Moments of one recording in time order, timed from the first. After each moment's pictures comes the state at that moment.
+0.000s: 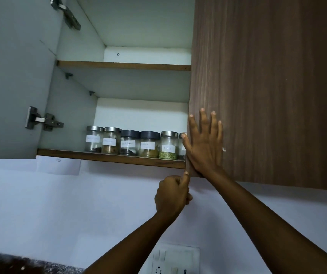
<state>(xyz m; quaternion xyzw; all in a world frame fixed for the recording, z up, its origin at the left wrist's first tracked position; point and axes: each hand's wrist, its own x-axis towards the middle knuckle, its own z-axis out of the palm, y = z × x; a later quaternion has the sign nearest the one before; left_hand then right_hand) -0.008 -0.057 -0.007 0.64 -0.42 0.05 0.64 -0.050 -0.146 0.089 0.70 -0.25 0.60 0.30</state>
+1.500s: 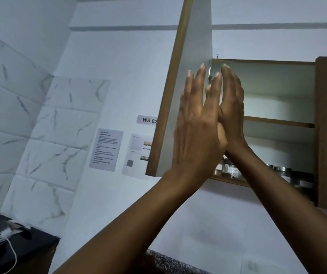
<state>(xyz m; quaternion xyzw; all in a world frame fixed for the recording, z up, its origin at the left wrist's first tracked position) 0.096 0.485 0.088 0.39 -0.45 0.57 0.56 0.081 0.412 0.147 0.67 0.07 0.73 0.01</state>
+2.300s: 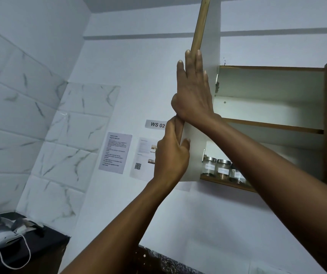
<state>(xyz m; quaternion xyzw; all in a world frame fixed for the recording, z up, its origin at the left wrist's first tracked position) 0.127 0.513 0.067 0.55 -0.39 0.26 0.68 0.112 0.478 0.185 0.78 -0.04 0.58 0.22</state>
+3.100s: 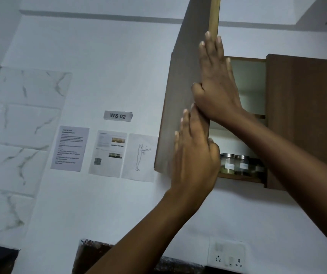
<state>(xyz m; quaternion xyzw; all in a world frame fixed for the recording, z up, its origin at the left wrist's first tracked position) 0.044 0.416 0.060 0.49 -0.52 0.34 0.61 0.006 0.383 0.184 0.75 -0.07 0.62 0.23</state>
